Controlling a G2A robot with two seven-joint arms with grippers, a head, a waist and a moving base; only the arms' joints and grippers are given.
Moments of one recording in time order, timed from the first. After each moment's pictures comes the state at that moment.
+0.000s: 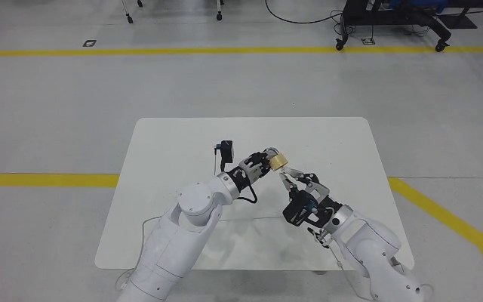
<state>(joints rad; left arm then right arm) 0.93 -1.53 -1.05 -1.37 -0.32 0.13 -0.43 -1.40 -1.06 1.34 -1.96 -1.79 -0.38 -0.07</state>
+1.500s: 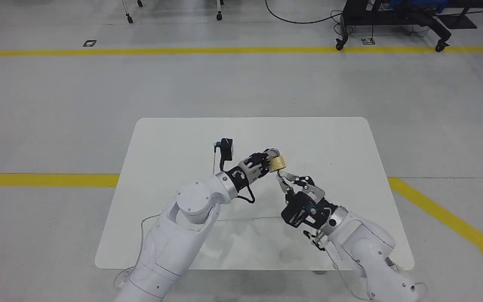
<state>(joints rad) 0.92 -1.52 -1.05 -1.36 -0.26 0.08 -0.49 -1.40 -1.08 1.34 -1.92 -1.69 -0.43 -0.11</state>
